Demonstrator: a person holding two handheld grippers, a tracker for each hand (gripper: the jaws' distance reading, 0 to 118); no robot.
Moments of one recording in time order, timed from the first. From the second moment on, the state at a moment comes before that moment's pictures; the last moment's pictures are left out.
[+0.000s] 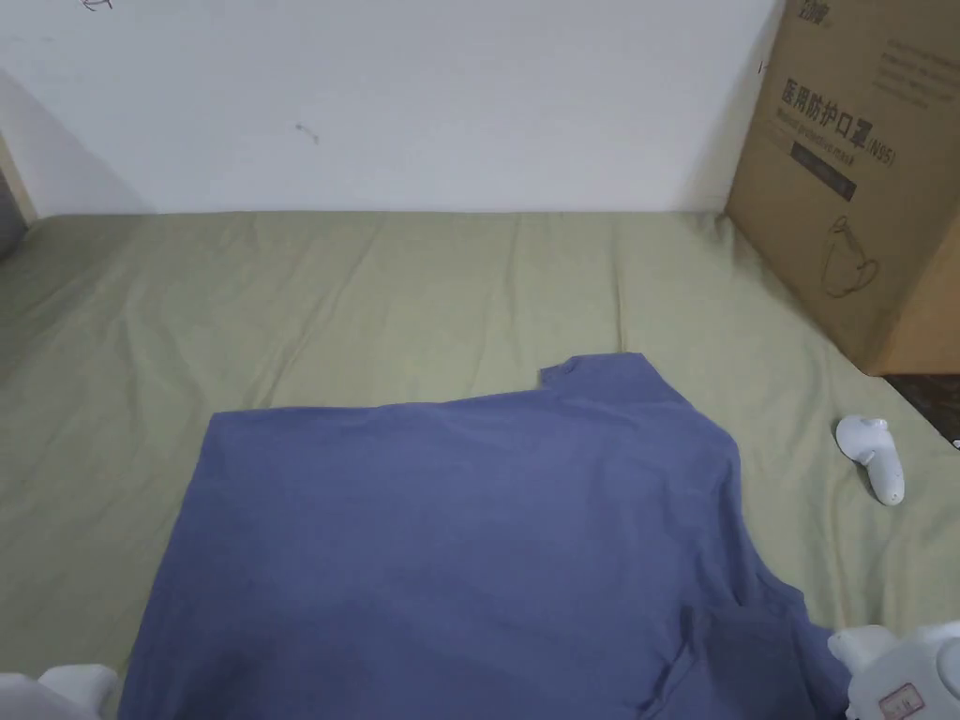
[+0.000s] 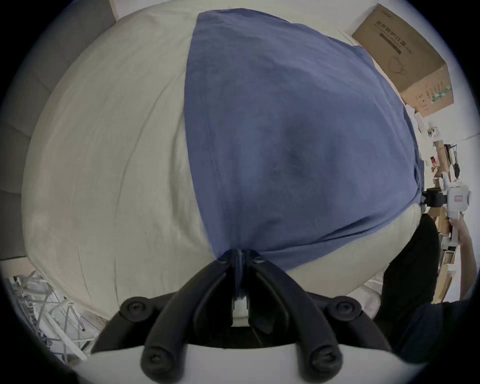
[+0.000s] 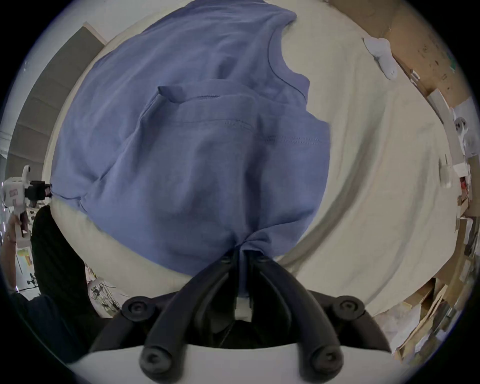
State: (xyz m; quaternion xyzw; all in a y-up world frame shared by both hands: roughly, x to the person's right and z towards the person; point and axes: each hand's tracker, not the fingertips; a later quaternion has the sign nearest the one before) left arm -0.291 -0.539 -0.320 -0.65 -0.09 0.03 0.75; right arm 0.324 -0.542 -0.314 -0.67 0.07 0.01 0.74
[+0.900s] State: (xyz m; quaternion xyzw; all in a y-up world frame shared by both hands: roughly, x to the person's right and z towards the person) left arm -0.292 -0.426 -0.269 -0.53 -0.03 0.07 0.85; right arm 0.295 -0.394 -0.258 -0.38 0.11 -0.23 0.89
